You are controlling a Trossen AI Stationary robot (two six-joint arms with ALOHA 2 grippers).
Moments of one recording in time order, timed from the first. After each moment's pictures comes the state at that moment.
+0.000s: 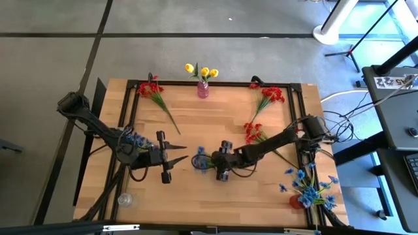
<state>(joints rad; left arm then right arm) -0.63 1.22 0.59 0.75 -0.87 0.30 0.28 1.99 1.11 -0.13 0.26 0.34</state>
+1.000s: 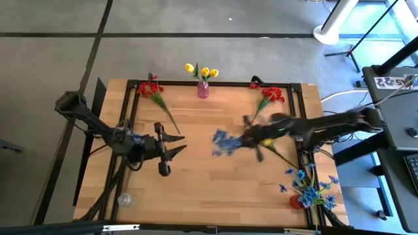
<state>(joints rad) -0.56 1.16 0.59 0.84 -0.81 0.16 0.06 1.06 0.65 0.35 -0.28 -0.05</state>
